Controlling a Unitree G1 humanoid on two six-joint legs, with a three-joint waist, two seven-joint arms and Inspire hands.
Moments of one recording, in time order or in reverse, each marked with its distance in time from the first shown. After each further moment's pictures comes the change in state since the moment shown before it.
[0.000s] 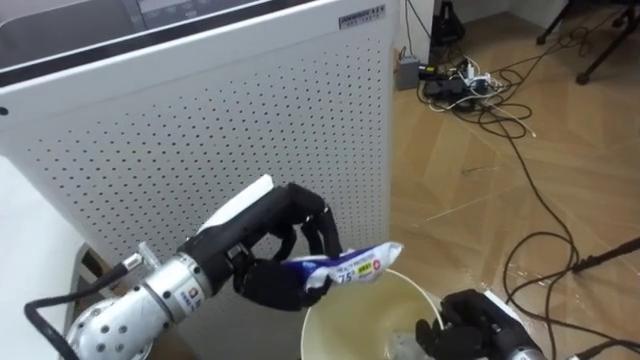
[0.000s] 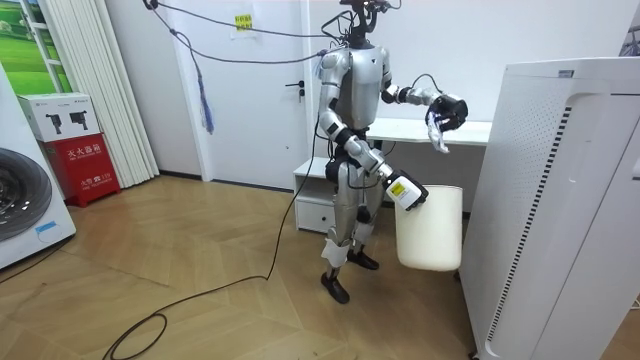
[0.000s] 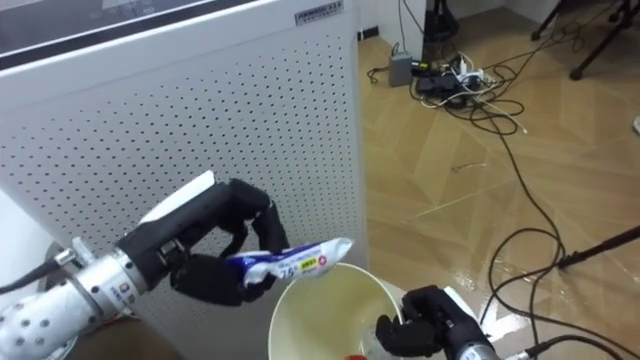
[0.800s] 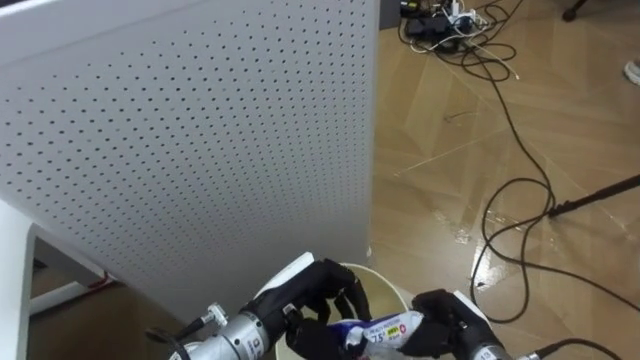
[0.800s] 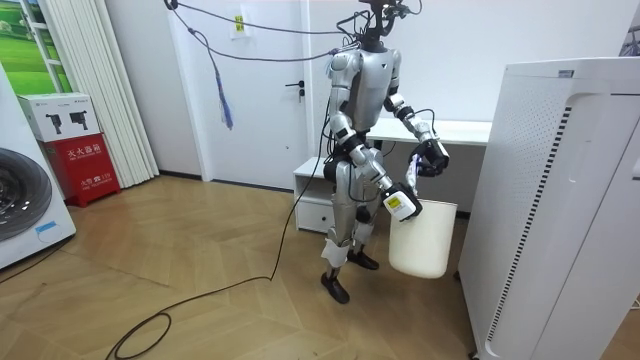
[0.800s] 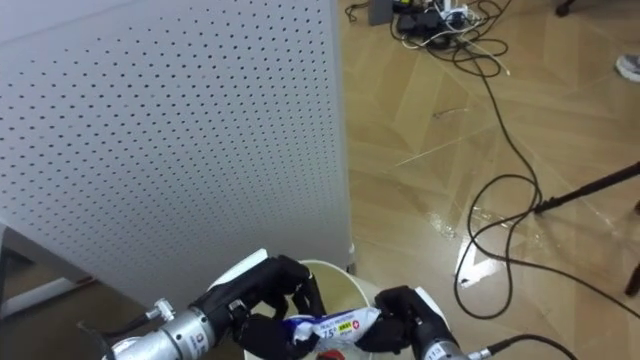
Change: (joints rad) left arm -0.068 -0.208 -0.196 0.454 0.052 -0.120 0.102; right arm -0.112 0.111 0.041 0.219 0.005 -0.078 -0.011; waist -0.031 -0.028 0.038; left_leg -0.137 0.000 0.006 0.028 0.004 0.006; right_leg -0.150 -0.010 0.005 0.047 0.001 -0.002
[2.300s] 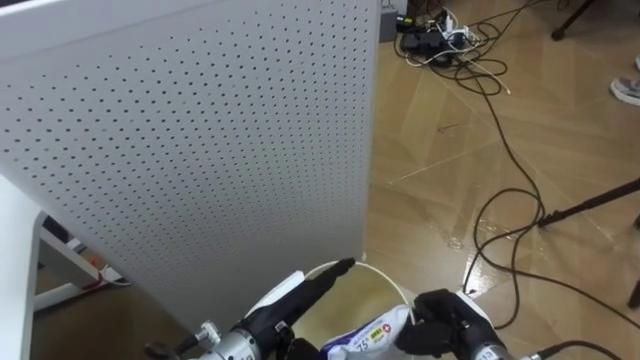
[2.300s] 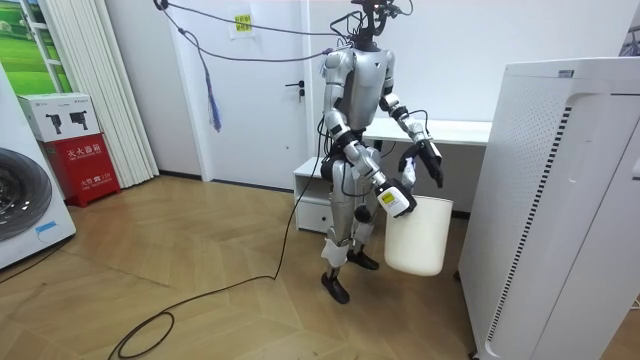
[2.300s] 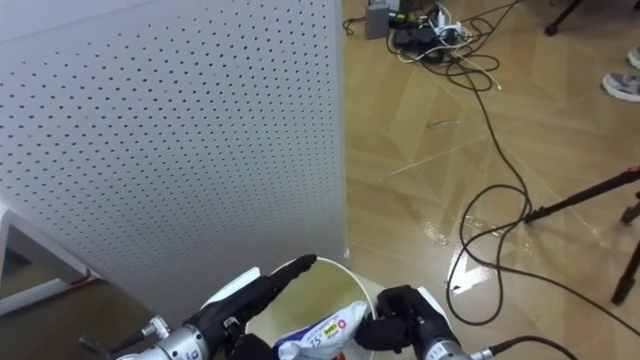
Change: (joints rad) left arm 0.025 0.033 -0.007 0.053 0.025 -0.020 0.010; right arm 0.000 -0.004 0.000 0.017 0.031 -0.001 0.005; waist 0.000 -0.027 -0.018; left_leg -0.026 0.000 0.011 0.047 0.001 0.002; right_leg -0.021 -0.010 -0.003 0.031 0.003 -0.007
